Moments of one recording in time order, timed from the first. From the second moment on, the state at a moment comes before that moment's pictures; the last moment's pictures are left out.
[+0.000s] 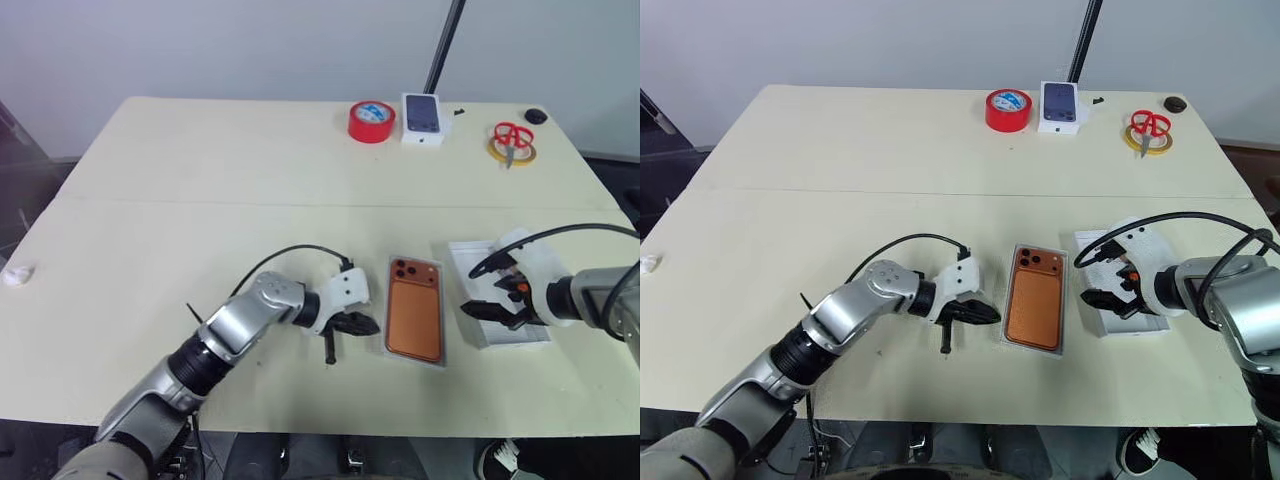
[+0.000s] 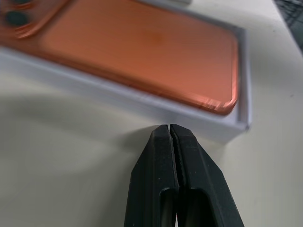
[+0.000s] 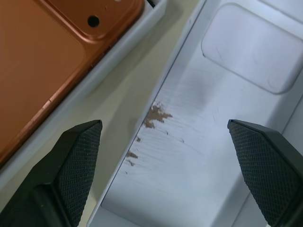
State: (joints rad) left arm -0.58 0.34 -0.60 -0.08 -0.22 0.64 -0.96; right arm -0.30 -1.02 -0.12 -0.48 0.40 1.48 0.74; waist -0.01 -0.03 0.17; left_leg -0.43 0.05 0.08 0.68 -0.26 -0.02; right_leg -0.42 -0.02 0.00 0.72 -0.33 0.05
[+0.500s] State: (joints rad) left arm -0.52 0.34 -0.49 -0.07 -0.26 0.67 -0.96; right arm -0.34 -0.96 -0.09 -0.51 0.46 1.56 0.65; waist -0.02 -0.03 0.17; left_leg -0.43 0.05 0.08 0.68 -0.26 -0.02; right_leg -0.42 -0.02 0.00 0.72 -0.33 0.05
